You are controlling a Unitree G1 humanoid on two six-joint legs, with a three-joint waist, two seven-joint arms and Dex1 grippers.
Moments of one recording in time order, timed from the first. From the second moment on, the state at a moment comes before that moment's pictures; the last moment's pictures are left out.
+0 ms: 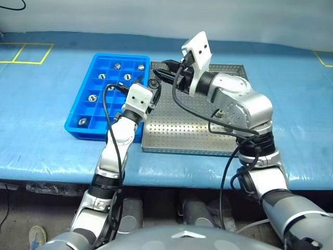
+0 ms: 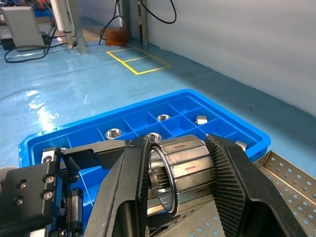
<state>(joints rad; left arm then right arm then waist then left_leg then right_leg) -0.34 0.10 -0.17 -0.13 0.12 0.16 -0.14 -0.79 -0.27 0.11 -0.10 0.37 0.74 0.57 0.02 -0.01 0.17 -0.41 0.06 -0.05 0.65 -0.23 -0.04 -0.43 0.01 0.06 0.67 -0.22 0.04</state>
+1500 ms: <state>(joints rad) -0.29 0.05 -0.13 -0.17 0.10 0.17 -0.09 -0.74 0.00 -0.24 -0.14 0.76 0.71 0.43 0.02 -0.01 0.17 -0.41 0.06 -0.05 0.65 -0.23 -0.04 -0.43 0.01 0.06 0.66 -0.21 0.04</state>
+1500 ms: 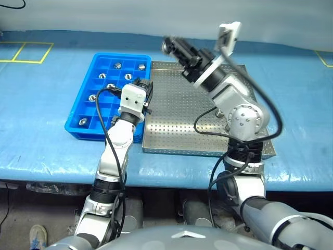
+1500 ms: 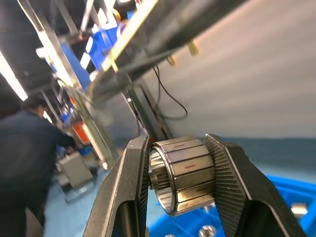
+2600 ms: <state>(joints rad) -0.33 0.01 0.15 -0.06 0.14 0.35 0.24 -0.67 -0.03 -0.16 -0.22 0.83 0.66 0.34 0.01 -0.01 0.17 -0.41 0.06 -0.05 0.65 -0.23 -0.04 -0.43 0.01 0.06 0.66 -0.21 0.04</state>
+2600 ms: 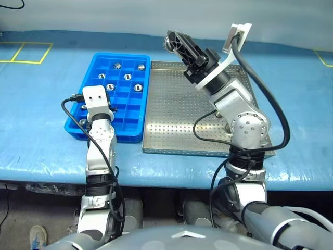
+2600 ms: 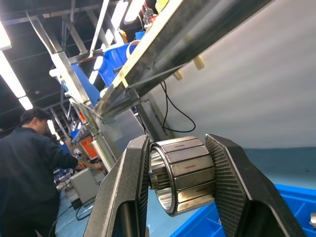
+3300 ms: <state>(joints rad) -0.29 -0.03 0.13 -0.08 0.15 0.44 0.31 -0.67 -0.11 -0.05 -0.21 0.71 0.64 0.32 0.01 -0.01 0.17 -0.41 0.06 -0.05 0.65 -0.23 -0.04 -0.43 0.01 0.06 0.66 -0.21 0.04</state>
